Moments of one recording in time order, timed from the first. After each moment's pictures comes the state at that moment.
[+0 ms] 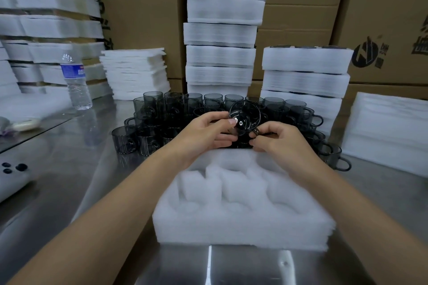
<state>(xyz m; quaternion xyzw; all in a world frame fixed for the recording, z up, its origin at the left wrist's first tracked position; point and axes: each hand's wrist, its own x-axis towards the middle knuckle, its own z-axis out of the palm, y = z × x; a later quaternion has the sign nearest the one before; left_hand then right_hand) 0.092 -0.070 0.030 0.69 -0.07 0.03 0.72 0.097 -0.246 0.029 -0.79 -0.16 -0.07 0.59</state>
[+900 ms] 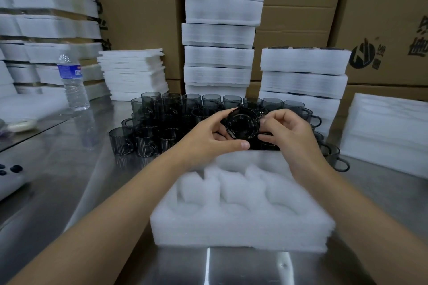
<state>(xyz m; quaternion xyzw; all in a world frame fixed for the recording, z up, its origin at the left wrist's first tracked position) 0.089 -0.073 0.025 0.80 -0.18 0.08 0.57 0.104 -0.248 0.028 -0.66 -0.19 -0.14 0.71</state>
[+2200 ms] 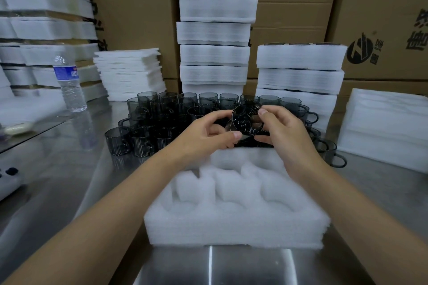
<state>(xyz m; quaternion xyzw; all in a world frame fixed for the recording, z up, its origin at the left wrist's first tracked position) 0.095 -0.071 0.020 0.77 -0.20 0.07 0.61 0.109 -0.247 0.027 -0.67 -0.15 -0.12 0.72</state>
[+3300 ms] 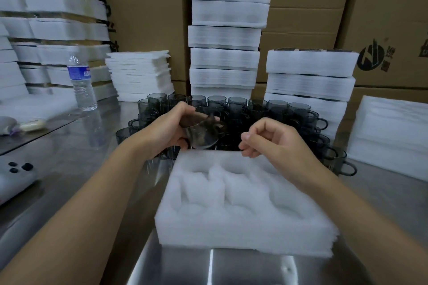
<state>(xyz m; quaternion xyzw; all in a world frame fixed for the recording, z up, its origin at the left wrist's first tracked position) 0.091 -0.003 0.044 0.77 -0.11 -0.03 0.62 0.084 -0.242 0.031 -0.71 -0.33 -0.04 0.62</state>
